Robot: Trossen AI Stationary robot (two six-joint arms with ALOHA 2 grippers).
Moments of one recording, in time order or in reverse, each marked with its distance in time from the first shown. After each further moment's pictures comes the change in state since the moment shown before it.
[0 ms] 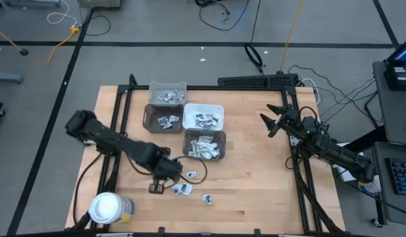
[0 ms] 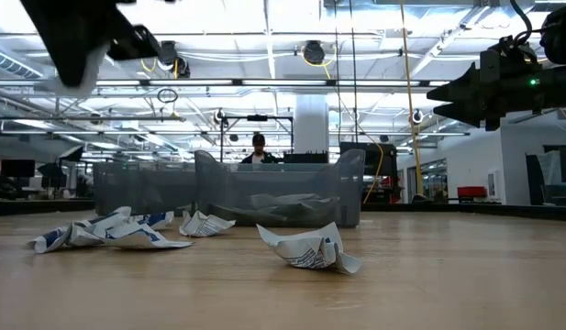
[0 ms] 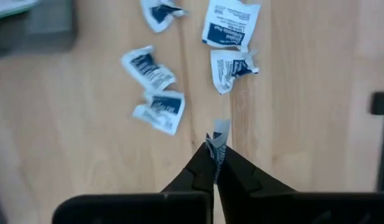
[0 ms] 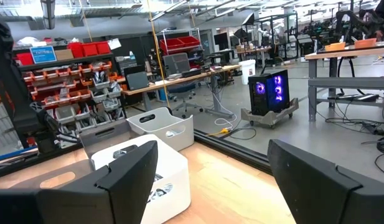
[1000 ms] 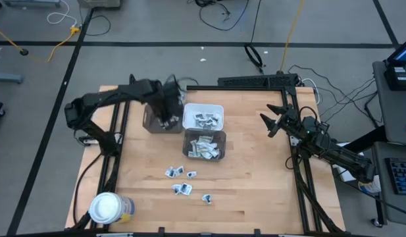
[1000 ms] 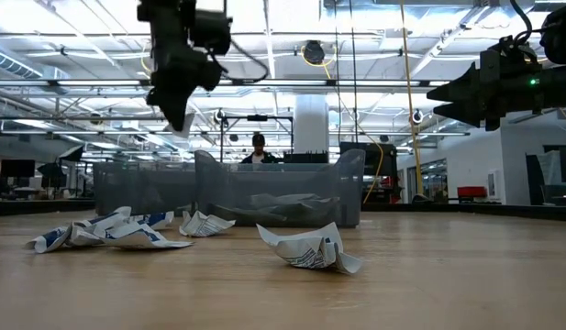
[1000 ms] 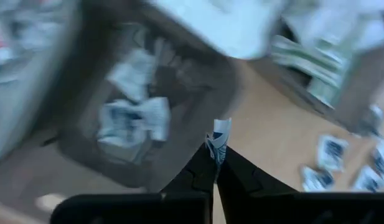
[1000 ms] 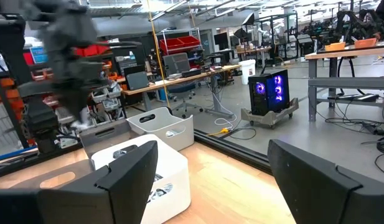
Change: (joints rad) left arm 0.820 -0.092 0.000 -0.059 0.053 0.151; right arm 0.000 0.000 0.000 0.000 0.000 0.000
